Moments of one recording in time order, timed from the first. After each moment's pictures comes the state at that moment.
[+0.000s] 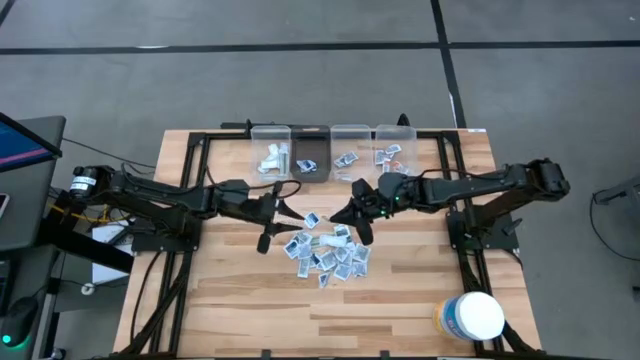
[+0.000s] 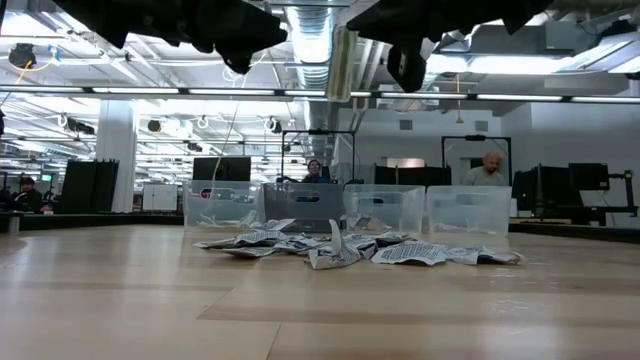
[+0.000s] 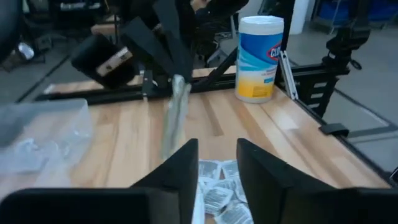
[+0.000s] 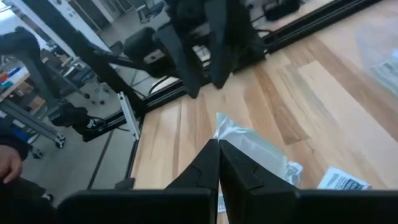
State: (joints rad) left arm -0.07 1.03 0.59 0.40 0.13 0.13; right arm 0.04 1.35 0.85 0.19 -0.14 0.50
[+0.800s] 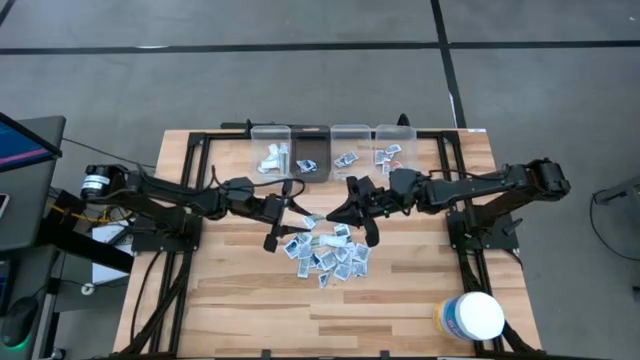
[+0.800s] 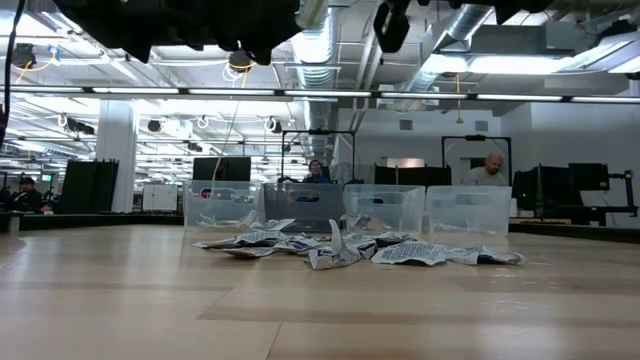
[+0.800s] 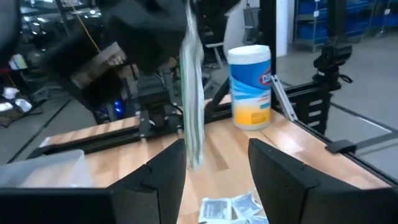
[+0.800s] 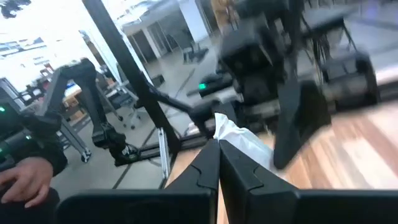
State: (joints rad) left arm -0.04 1.16 0.59 0.67 0.24 0.22; right arm 0.06 1.35 0.85 0.45 -0.20 0.40
